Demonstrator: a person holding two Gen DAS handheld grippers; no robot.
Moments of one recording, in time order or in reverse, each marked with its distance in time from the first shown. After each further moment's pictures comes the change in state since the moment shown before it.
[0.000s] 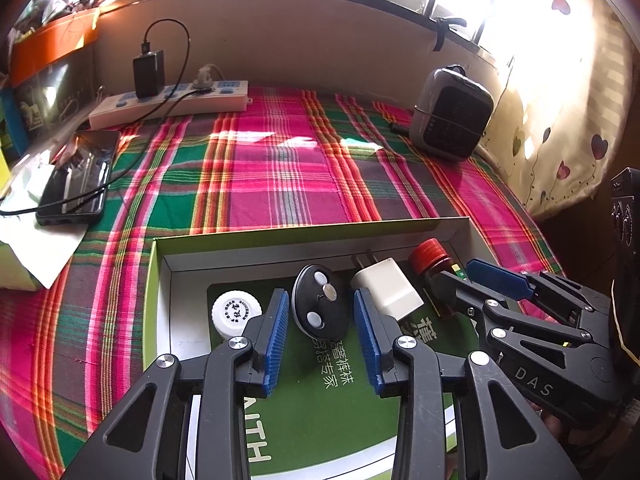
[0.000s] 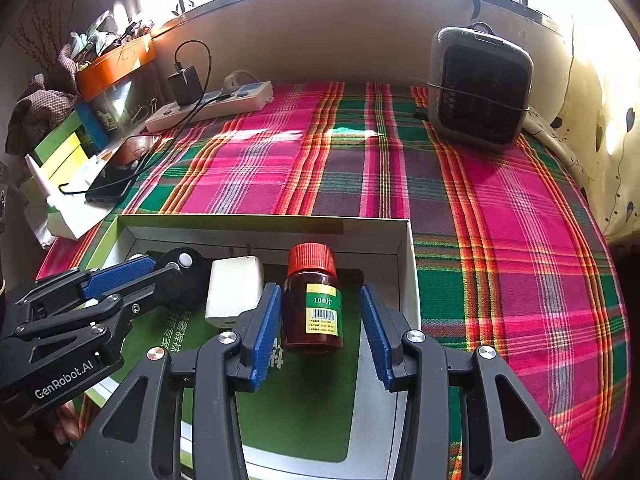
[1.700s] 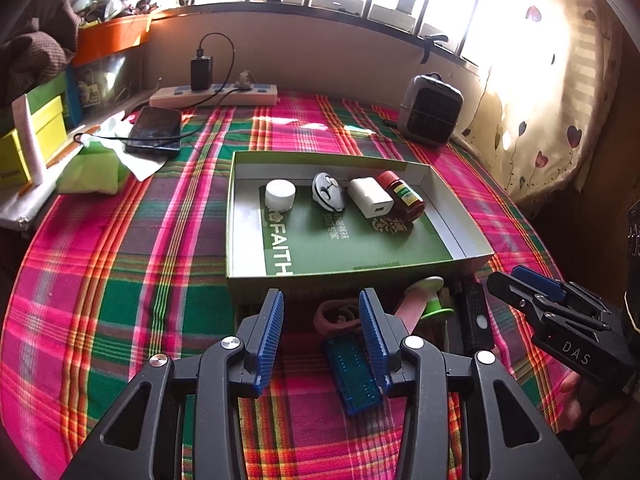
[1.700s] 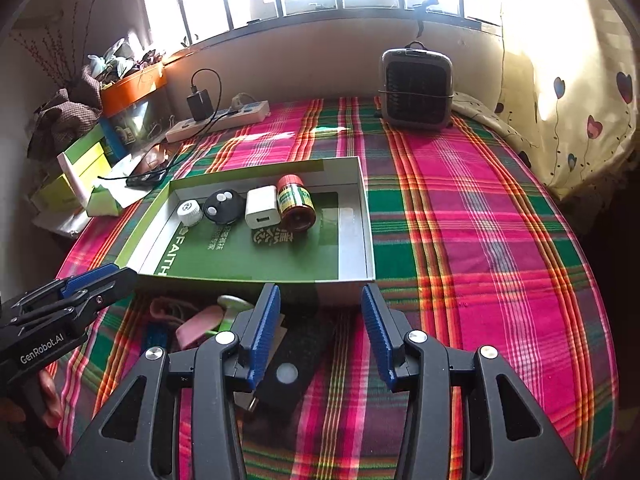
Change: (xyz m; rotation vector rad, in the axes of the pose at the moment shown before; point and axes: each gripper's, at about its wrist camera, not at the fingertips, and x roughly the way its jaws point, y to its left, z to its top) left arm -0.097 0.003 -0.099 -0.033 -0.060 0.039; right arm -0.099 0.004 -0.090 0.072 -0.094 -0.032
